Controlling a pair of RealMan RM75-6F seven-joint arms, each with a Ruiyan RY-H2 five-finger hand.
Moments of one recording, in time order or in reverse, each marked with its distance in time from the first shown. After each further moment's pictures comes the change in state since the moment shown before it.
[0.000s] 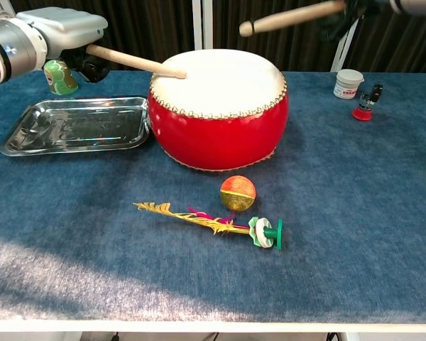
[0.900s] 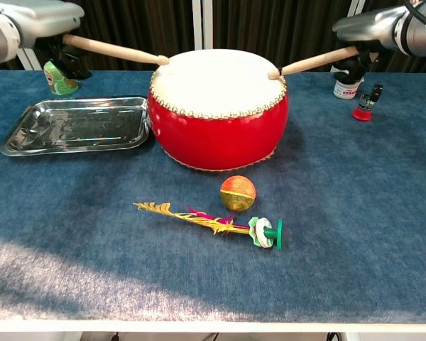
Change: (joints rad) left arm 0.056 0.055 -0.032 -0.048 -0.002 -0.033 -0.017; right arm -0.009 -0.053 -0.076 0.123 0.057 -0.121 -0.136
